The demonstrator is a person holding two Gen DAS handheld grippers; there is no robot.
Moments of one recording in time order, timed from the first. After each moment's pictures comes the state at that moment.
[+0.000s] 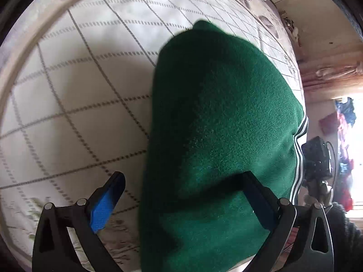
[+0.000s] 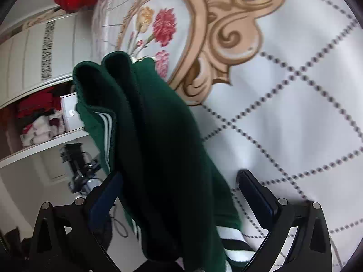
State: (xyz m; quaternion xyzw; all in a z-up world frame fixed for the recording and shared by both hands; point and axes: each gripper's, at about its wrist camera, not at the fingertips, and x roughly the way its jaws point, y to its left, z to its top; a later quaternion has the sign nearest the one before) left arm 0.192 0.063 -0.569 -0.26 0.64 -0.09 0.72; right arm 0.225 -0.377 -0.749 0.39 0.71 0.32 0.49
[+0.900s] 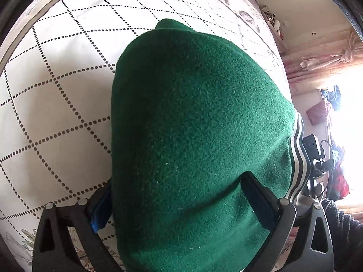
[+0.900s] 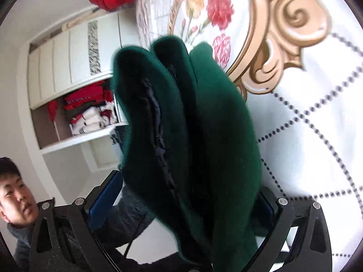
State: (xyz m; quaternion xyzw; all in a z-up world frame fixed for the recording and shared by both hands) left arm 0.227 0.027 -0.571 -0.24 0.62 -0.14 0.73; right arm 0.213 -0.388 -0.731 0.48 0.64 0.39 0.46
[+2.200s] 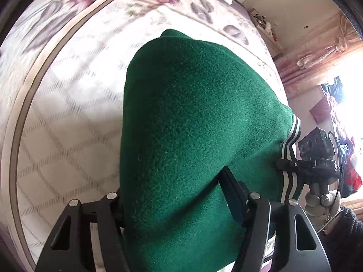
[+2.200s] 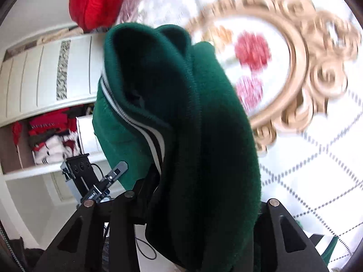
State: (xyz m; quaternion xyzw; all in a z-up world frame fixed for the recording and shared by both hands) left arm 0.278 0.019 -0.508 -0.18 0.59 -0.14 0.78; right arm 0.257 -0.328 -0.638 0.42 0.66 0.25 0.58
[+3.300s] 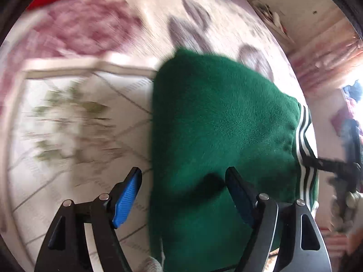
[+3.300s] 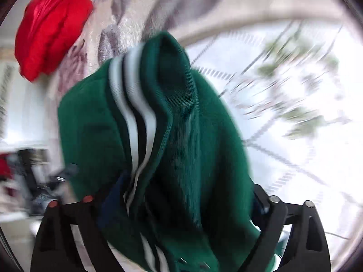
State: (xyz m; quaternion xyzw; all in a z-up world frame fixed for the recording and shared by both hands) left arm 0.583 -0.040 -0.529 -0.08 0.59 -0.13 0.79; right arm 0.616 -0.410 -0.618 0.17 0.67 0.02 0.72
